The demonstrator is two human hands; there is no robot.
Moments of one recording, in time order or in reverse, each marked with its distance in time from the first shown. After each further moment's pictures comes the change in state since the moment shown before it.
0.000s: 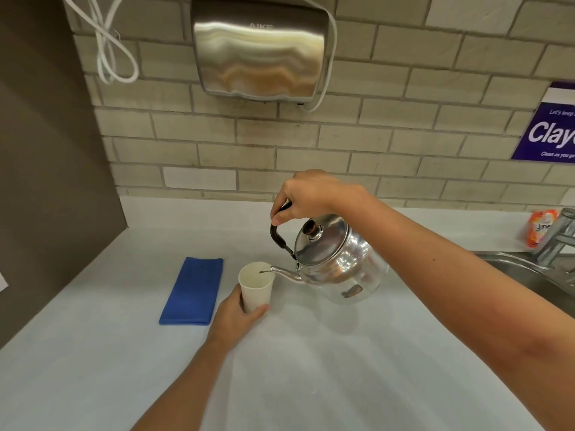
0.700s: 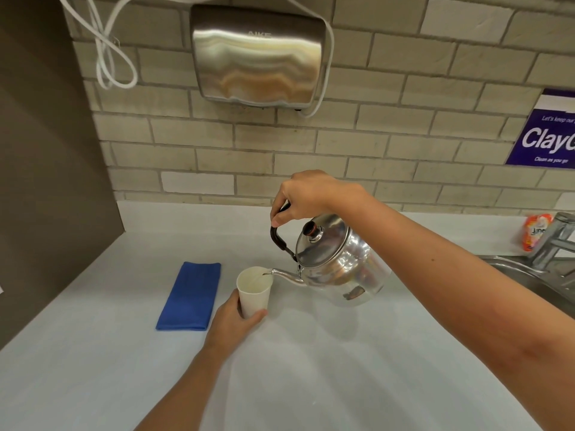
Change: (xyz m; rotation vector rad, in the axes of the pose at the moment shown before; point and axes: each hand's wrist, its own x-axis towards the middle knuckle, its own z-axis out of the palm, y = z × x) left_hand -0.002 0.005 -0.001 0.007 -0.004 0.001; right_hand 0.002 0.001 -0.008 -0.045 -0.023 0.001
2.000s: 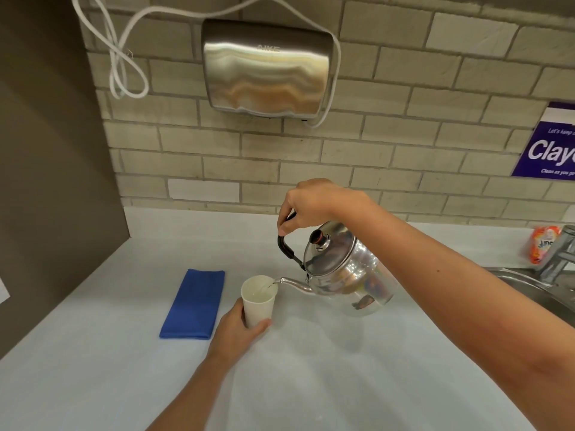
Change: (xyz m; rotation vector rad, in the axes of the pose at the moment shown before) left_hand 0.001 -0.003 0.000 -0.013 -0.002 0.002; right_hand 0.005 0.001 -0.003 -0.030 -0.038 0.026
